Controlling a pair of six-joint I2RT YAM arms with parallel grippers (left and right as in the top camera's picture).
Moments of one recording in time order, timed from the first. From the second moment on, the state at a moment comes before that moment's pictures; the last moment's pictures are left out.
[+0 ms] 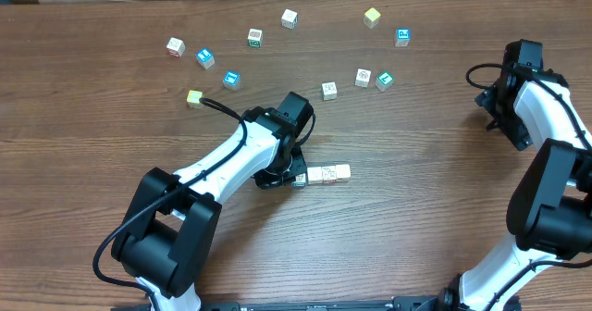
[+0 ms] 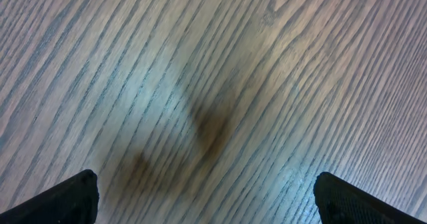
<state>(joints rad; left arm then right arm) -0.56 1.87 1.23 -0.88 0.08 -0.84 -0.27 1.96 1.40 -0.76 0.38 0.74</state>
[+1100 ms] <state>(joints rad) -0.56 1.87 1.23 -0.83 0.09 -0.84 -0.27 1.96 1.40 -0.76 0.38 0.74</state>
